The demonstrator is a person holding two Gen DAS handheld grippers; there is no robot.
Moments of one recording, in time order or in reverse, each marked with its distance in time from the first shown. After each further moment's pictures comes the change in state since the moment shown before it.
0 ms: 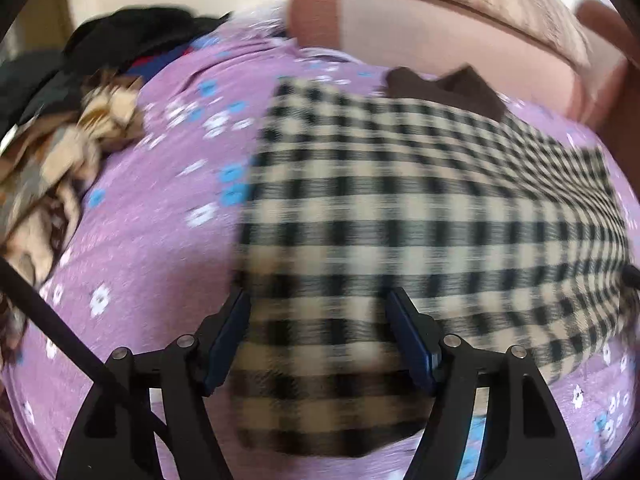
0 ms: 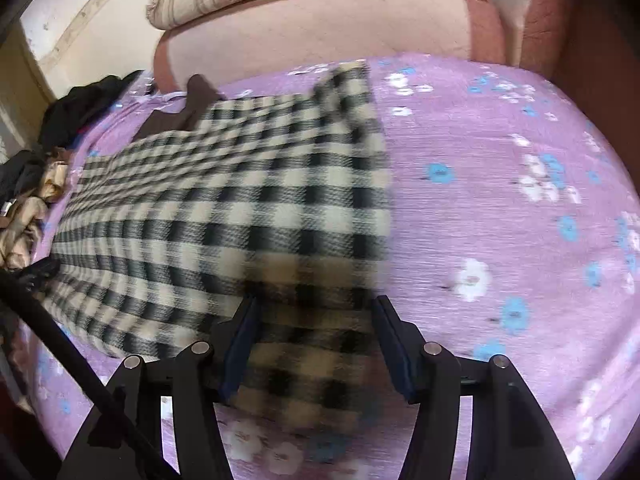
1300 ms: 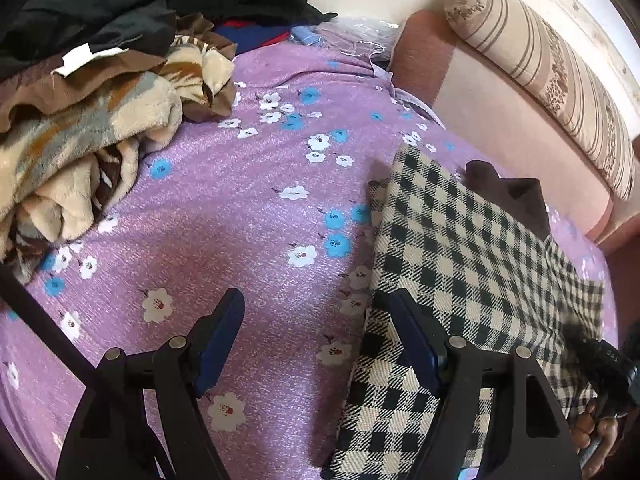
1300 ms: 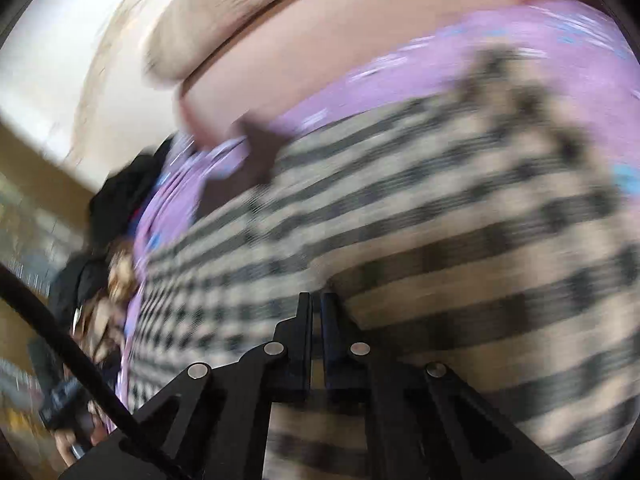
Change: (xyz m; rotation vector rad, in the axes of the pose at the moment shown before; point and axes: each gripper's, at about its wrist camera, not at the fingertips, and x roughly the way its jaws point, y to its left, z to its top) left arm -0.011 0.076 0.031 -0.346 -0.022 -0.064; right arm 0.065 0.038 0.066 0.353 -0.044 0.376
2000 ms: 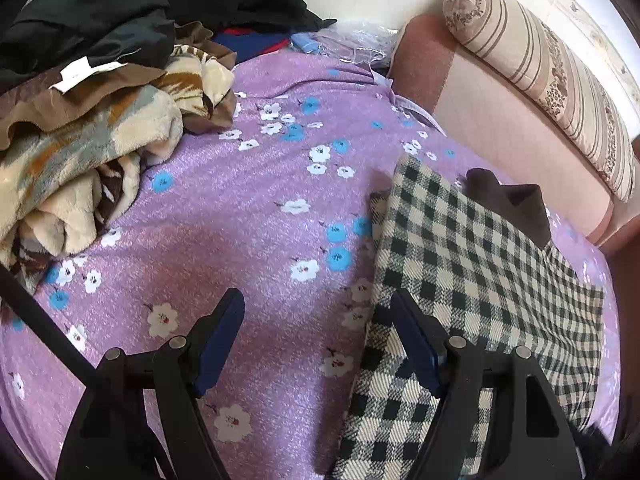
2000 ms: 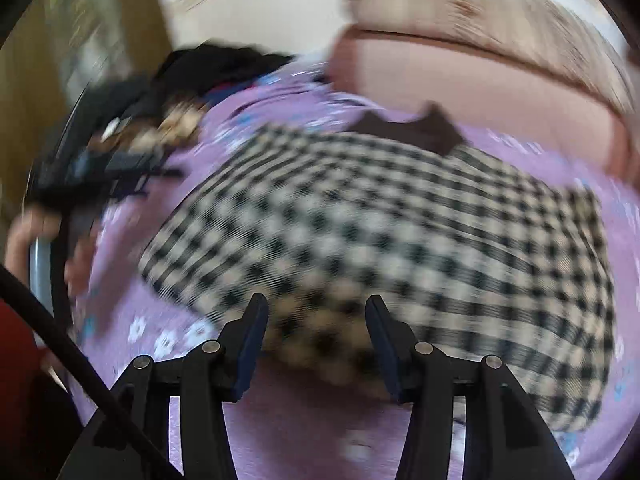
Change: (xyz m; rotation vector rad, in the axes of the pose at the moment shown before) left arm -0.001 0.001 0.010 0.011 -0.020 0.006; right arm -0.024 0.162 -0.148 -0.738 0.034 -0.104
